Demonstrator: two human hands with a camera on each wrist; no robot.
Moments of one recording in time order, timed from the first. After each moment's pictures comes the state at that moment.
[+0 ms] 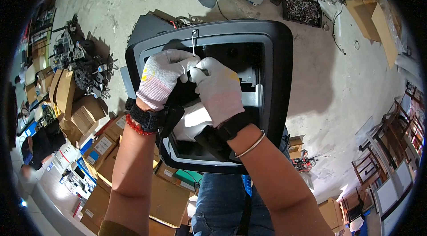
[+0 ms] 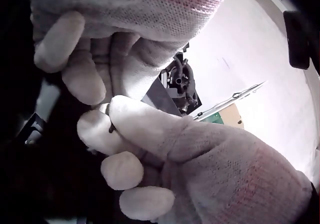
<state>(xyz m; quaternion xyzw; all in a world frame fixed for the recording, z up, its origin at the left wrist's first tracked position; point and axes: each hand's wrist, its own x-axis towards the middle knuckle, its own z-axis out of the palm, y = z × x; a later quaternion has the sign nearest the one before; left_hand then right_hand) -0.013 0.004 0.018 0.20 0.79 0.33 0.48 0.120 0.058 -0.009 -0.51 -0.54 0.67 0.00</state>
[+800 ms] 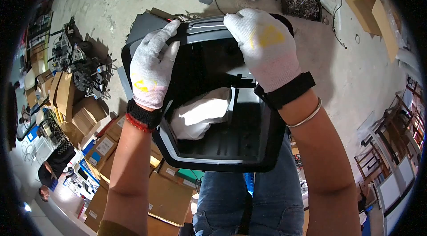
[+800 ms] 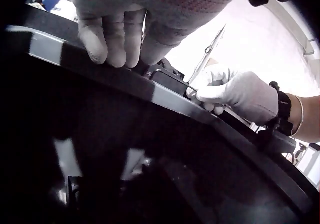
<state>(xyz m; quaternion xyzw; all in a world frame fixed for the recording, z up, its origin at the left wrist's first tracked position) -0.020 0.006 0.009 0.49 0.82 0.28 0.12 0.155 0.169 -0.010 -0.18 -0.94 0.22 0.21</state>
